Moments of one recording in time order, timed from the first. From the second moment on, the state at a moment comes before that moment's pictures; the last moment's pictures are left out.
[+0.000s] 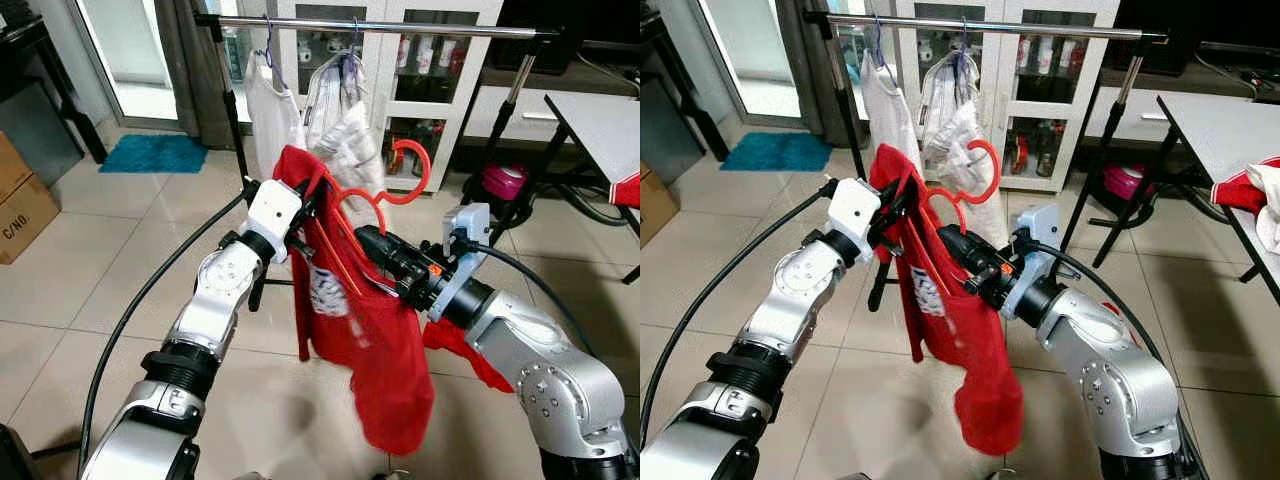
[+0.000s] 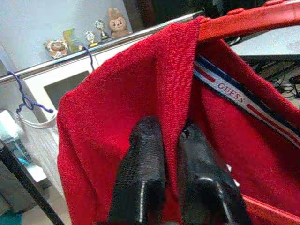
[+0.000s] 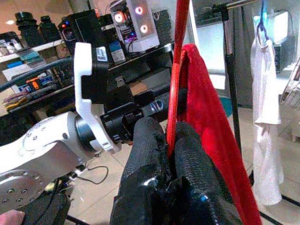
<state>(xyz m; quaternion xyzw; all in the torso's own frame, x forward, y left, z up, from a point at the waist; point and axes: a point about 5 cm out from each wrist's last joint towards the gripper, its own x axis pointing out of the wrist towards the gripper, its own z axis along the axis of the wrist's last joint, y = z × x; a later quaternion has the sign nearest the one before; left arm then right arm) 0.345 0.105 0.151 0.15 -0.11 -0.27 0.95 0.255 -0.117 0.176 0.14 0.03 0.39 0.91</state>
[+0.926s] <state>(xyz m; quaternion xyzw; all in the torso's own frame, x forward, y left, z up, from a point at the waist) 0.354 0.175 0.219 0.08 -0.20 -0.18 0.96 0.242 -0.138 0.160 0.05 0.10 0.45 0.89</state>
